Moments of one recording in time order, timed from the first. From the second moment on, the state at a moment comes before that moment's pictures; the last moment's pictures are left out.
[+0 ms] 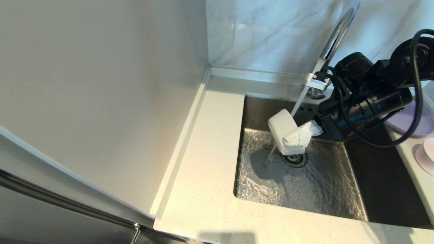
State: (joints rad) left arm 0.00 0.00 0.00 0.00 0.00 0.00; right arm 0.22 1.98 -1.97 1.02 0.83 -0.53
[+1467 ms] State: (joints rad) left arm 0.00 0.00 0.00 0.00 0.00 0.00; right arm 0.11 1.94 -1.97 0.80 0.65 -0.39
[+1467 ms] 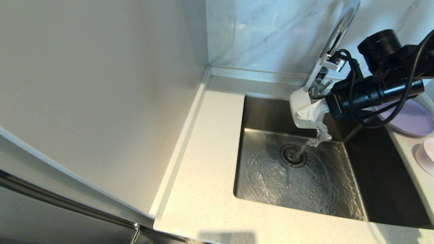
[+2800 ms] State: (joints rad) left arm 0.00 0.00 0.00 0.00 0.00 0.00; right arm -0.40 1.86 -1.95 0.91 1.52 0.26
